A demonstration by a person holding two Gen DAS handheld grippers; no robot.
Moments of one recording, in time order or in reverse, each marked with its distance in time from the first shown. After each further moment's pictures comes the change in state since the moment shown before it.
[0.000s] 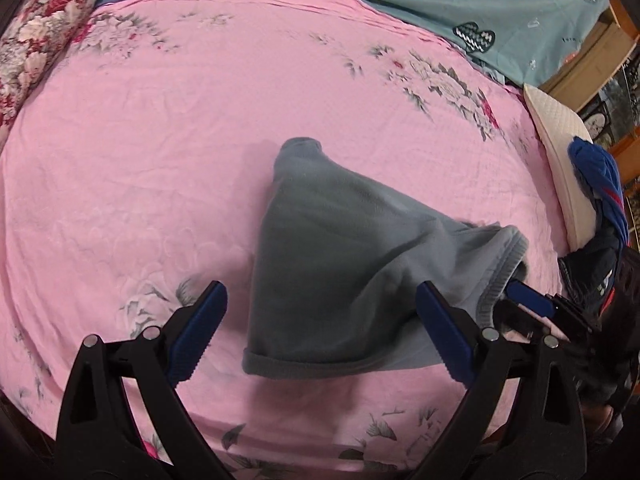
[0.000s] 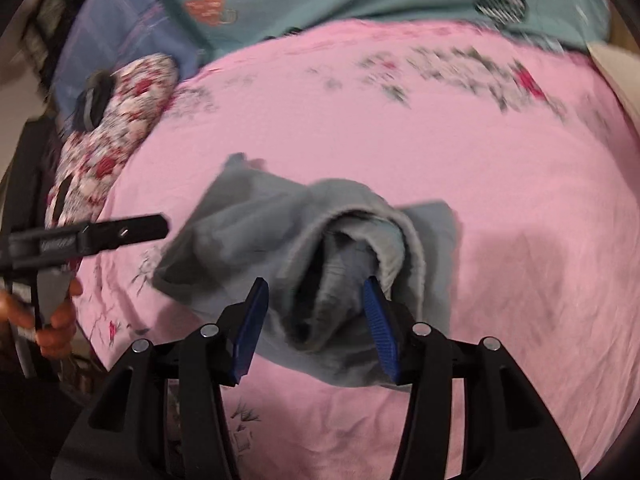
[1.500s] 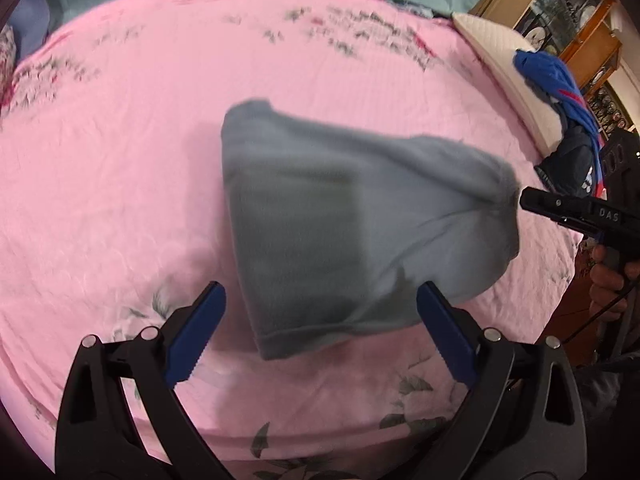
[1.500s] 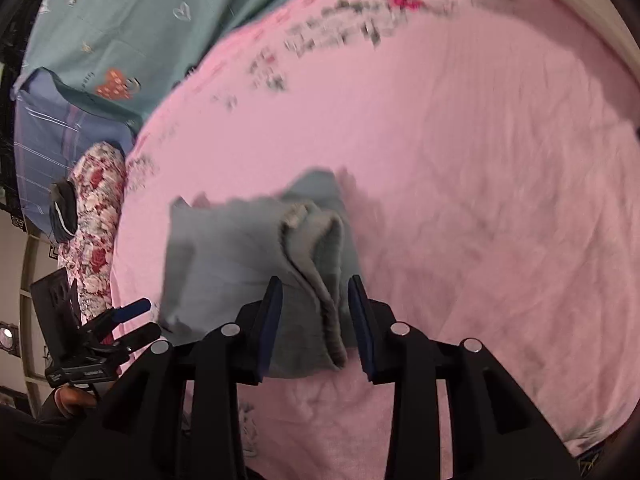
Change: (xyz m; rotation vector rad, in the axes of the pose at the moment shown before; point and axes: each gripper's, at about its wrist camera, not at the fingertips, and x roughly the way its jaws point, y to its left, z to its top) left arm 0.004 -0.012 -0.020 0.305 0.053 -0.120; right arm -0.036 -0.065 -0.025 0.376 -0.028 0.018
